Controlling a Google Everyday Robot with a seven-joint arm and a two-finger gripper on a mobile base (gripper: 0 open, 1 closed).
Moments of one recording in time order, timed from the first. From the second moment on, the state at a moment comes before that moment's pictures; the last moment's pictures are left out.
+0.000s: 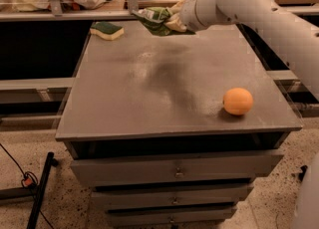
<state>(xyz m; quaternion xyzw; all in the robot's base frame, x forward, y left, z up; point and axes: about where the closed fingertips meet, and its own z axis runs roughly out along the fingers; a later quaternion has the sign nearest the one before) 0.784 -0.047 0.928 -0.55 0.65 -0.01 0.52</state>
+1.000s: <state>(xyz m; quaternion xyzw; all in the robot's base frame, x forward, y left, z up) 0.823 0.016 0.895 -0.52 0.64 0.02 0.57</state>
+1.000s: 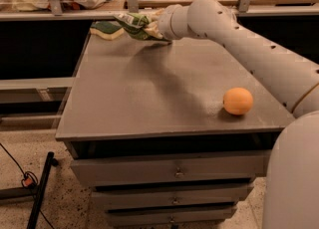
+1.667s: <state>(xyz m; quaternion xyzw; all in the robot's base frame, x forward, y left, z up) 0.839 0.035 0.894 -0.53 0.61 0.02 0.58</state>
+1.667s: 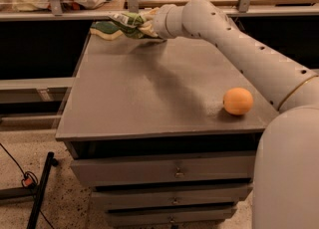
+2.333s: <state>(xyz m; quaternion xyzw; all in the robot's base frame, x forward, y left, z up) 0.841 0.041 0.894 -0.54 0.60 0.01 0.58</state>
